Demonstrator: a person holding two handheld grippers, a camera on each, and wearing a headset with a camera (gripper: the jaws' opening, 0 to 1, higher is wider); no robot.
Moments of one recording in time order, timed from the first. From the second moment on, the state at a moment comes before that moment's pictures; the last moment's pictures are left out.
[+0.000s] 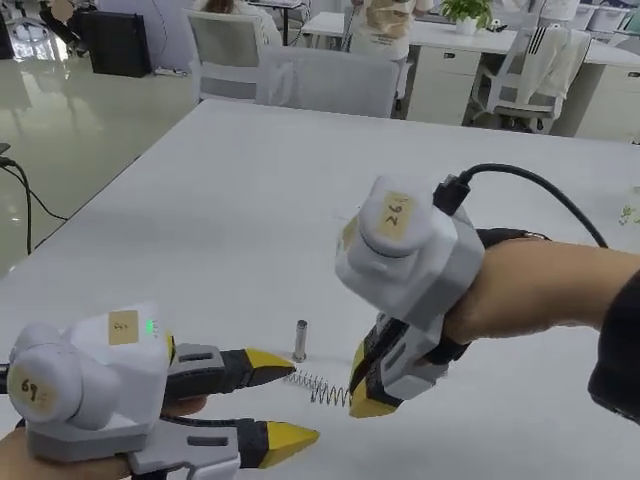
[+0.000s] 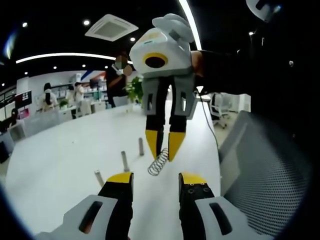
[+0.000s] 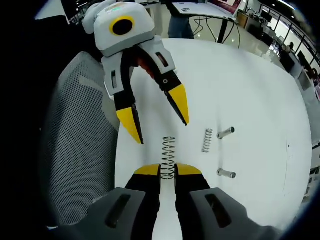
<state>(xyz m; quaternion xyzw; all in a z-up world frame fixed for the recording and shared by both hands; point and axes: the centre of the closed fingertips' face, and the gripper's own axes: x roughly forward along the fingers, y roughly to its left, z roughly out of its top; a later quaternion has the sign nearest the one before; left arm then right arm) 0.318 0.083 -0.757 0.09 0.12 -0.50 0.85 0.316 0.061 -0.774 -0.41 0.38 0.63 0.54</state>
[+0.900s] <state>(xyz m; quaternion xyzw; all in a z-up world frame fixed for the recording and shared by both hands) 0.298 0.071 -0.755 0.09 0.12 -0.54 0.83 0.289 0.067 -0.766 -0.43 0.37 0.67 0.48</state>
